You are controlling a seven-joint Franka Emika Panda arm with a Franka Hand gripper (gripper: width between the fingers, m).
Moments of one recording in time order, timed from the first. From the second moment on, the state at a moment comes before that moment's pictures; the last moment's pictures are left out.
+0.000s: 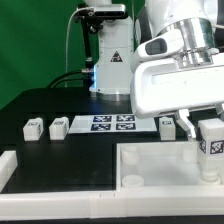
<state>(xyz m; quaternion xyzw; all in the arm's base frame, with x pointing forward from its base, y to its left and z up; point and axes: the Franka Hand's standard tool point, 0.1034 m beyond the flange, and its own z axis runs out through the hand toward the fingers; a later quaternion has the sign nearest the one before) 0.612 0.115 0.089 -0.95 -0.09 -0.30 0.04</state>
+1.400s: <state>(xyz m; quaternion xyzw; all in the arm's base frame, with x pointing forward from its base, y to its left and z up) 0.606 0.114 0.074 -0.95 -0.09 -0.29 0.04</state>
